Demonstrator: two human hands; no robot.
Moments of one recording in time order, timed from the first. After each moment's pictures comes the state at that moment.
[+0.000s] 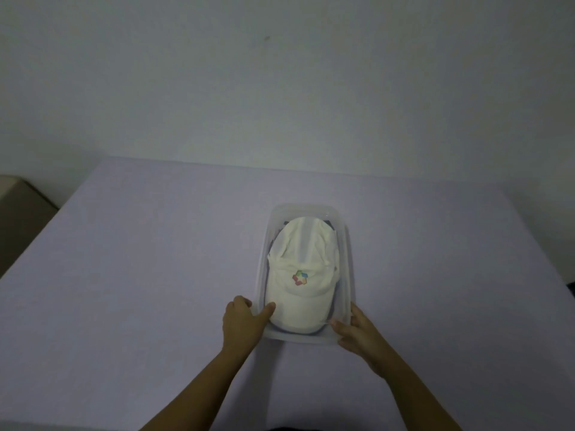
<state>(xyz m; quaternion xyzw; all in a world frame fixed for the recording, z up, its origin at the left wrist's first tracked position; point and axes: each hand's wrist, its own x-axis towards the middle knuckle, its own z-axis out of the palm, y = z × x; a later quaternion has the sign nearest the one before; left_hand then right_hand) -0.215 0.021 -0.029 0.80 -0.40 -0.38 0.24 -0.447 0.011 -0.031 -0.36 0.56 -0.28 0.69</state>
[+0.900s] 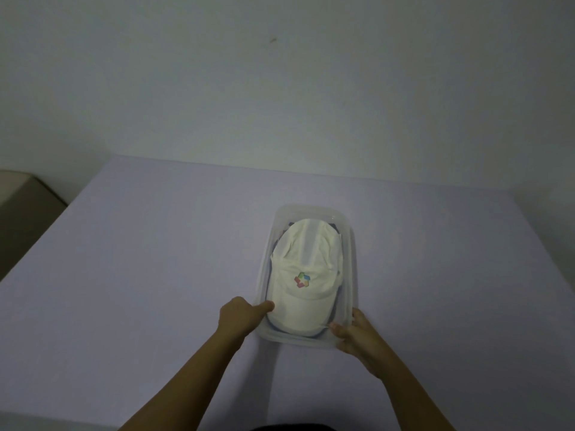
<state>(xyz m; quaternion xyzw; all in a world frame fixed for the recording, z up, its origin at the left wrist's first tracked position) -0.206 0.004 -0.006 0.81 -0.32 -0.46 0.17 -0.444 0.002 -0.041 -0.32 0.61 -0.25 0.68</state>
